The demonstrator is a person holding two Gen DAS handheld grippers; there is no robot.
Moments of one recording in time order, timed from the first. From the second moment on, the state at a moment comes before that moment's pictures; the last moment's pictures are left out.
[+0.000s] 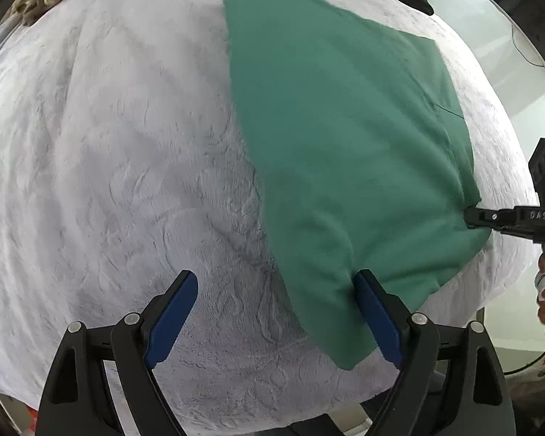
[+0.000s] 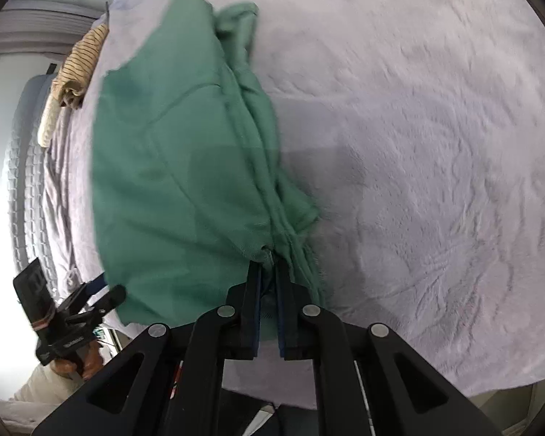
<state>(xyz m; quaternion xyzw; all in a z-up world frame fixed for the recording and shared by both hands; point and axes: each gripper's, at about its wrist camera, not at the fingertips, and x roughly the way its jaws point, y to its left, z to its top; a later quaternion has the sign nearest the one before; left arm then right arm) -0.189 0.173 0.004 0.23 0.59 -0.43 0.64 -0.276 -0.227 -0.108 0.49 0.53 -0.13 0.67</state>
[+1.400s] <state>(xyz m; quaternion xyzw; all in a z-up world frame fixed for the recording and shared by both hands) -0.179 0.196 0.001 0.25 0.62 -0.38 0.64 -0.263 -0.203 -0.099 0.43 0.61 -0.17 0.64</state>
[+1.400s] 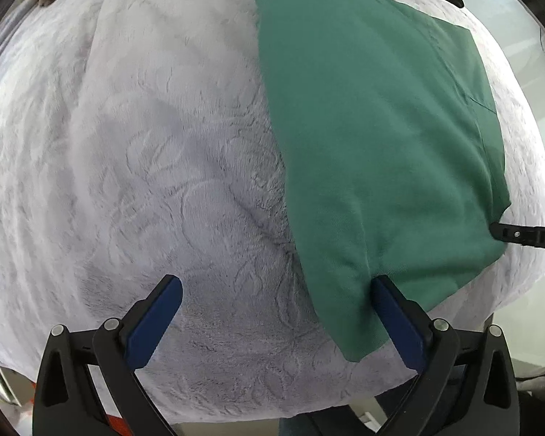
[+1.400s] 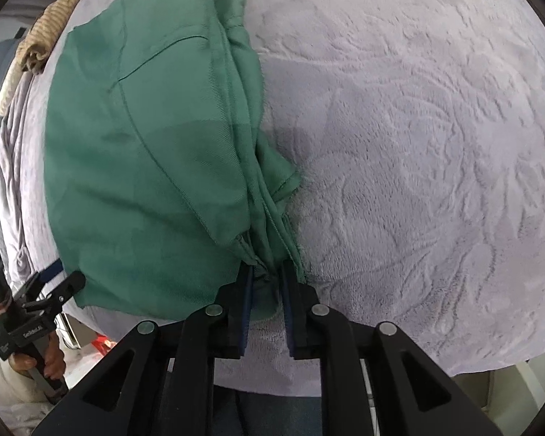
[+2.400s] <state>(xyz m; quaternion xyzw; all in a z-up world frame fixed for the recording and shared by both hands) -0.168 0.166 0.098 0.25 0.57 -0.34 0.71 -0.205 -0.217 0.019 0.37 0.56 -0.22 0.71</state>
